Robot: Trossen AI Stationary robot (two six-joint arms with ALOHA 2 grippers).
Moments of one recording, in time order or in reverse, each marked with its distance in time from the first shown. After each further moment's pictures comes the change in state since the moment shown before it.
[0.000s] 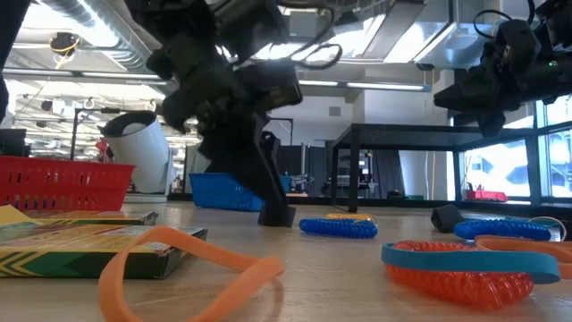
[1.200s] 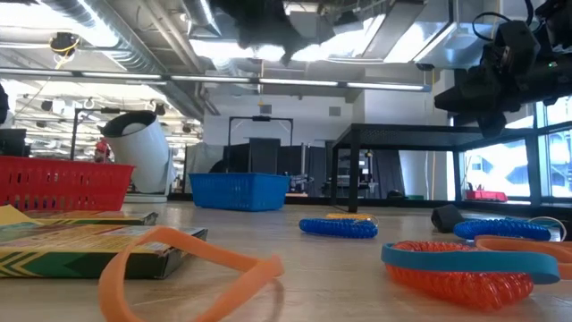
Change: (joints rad) left arm 0.182 -0.431 0.164 -0.115 -0.389 -0.055; right arm 0.000 0.002 0.000 -0.013 0.000 0.030
